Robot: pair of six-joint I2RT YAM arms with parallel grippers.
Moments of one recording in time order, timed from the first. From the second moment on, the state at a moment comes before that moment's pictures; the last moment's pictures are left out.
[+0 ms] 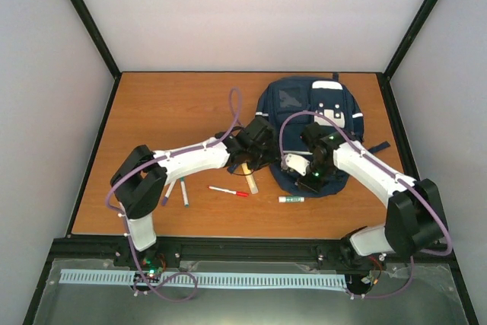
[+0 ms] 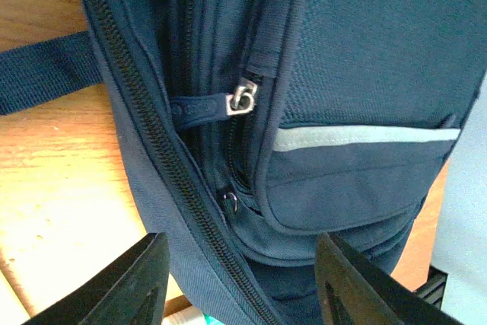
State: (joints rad) left arm -0.90 1.80 1.30 -0.38 0.13 -1.11; right arm 0.46 1.38 0.96 -1.07 -0.26 -0.66
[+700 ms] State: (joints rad) left arm -0.94 1.69 1.04 -0.14 0.10 -1.33; right arm 0.48 1.41 0.98 -1.05 -0.26 -0.59
